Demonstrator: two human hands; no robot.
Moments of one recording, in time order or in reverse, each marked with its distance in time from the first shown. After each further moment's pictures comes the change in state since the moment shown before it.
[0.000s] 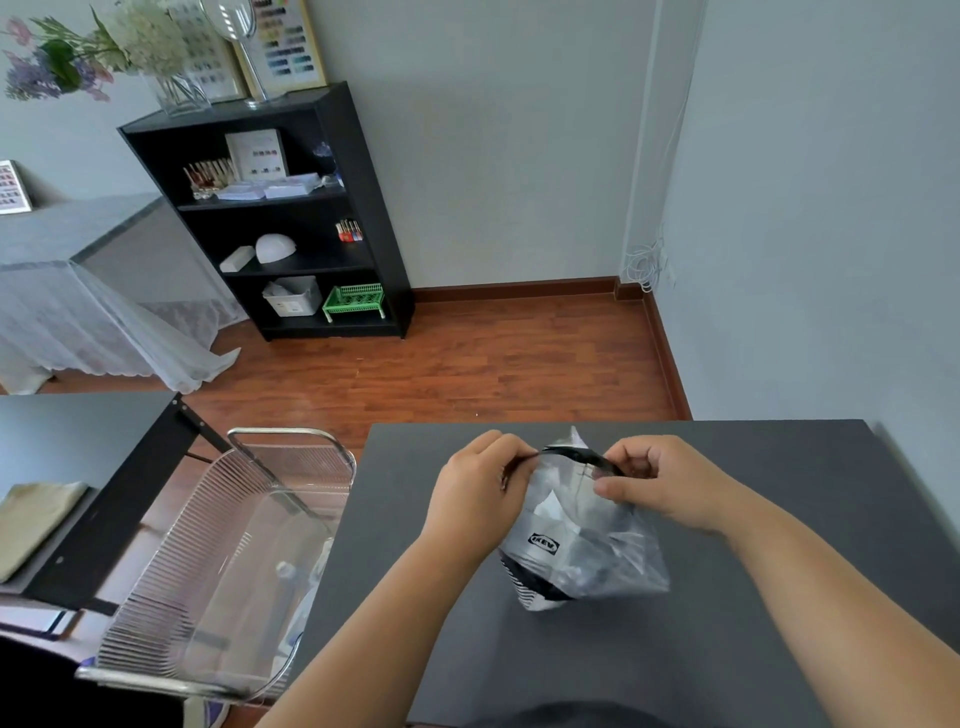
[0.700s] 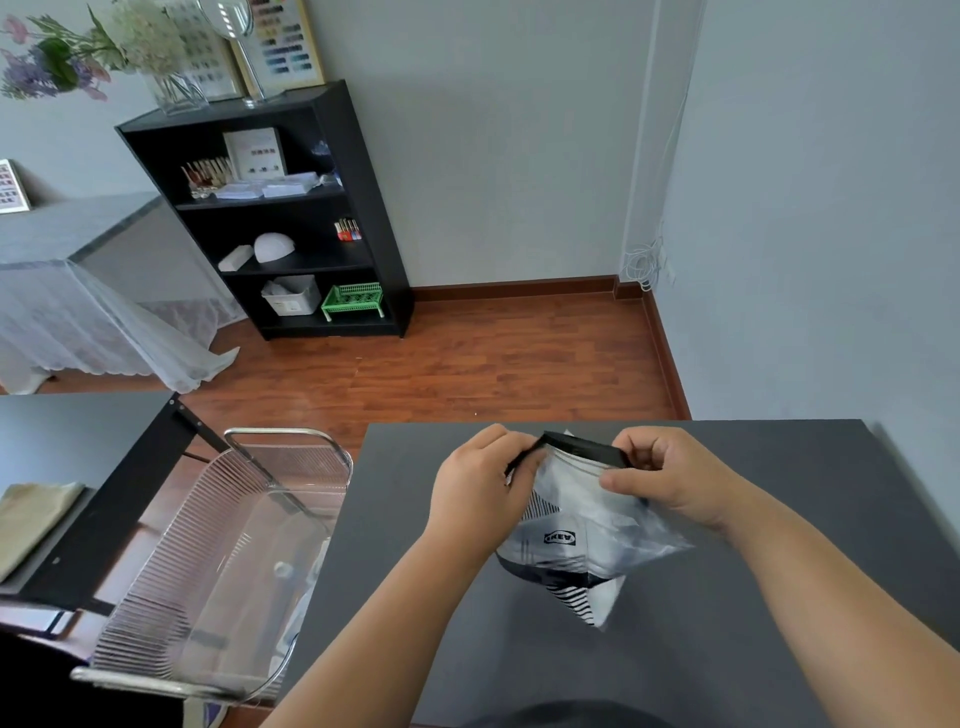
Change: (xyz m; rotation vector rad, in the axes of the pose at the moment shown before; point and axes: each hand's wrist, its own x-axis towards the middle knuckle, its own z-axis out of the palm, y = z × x) left_hand 0.006 0.009 0.003 0.047 0.071 0.050; right_hand -0.001 -0.001 -0.008 0.142 -0.025 -0.061
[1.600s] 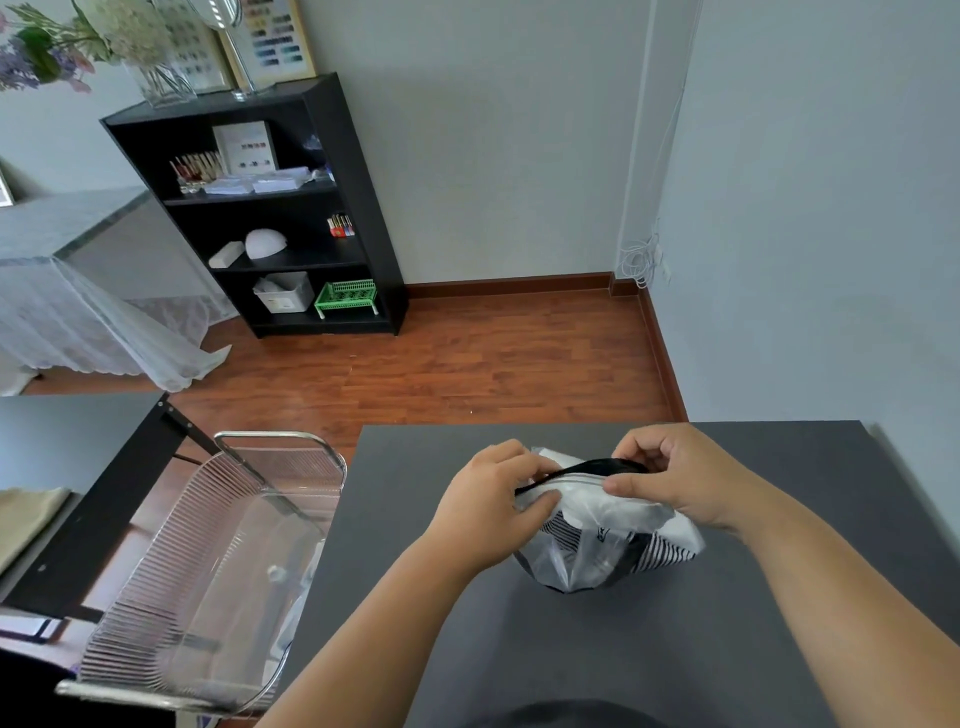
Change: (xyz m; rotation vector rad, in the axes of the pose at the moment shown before) left_hand 0.001 -0.009 0.006 -0.080 -0.346 -0.029; right_hand 0.004 -0.005 -0.012 -0.200 0.043 0.038
